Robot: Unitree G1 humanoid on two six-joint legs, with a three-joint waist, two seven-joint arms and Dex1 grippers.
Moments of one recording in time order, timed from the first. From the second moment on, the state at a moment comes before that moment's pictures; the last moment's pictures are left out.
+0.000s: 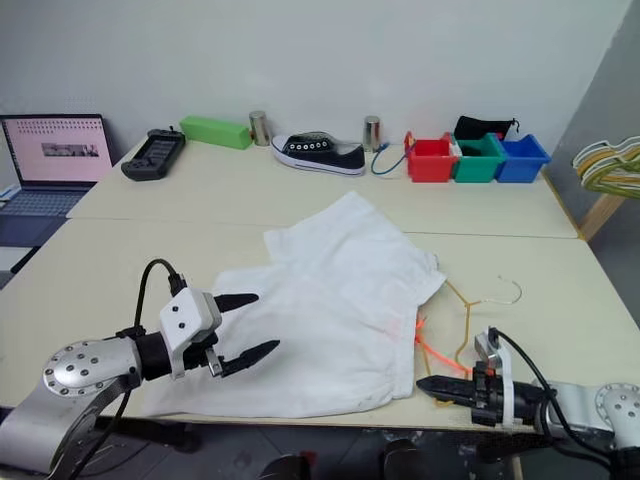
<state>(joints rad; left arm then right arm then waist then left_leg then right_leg) 0.09 0.79 0.14 -0.55 -0.33 0.45 -0.82 -0.04 -0.81 -0.09 0.06 1.83 1.39 0.24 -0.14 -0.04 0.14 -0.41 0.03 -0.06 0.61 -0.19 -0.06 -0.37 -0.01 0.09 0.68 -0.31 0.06</state>
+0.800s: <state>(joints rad) -1.04 0.92 -0.14 0.30 -0.19 0.15 -1.30 -0.81 -0.67 0.53 0.20 0.25 0.55 0.75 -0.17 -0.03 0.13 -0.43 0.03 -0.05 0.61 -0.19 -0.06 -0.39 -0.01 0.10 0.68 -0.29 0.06</state>
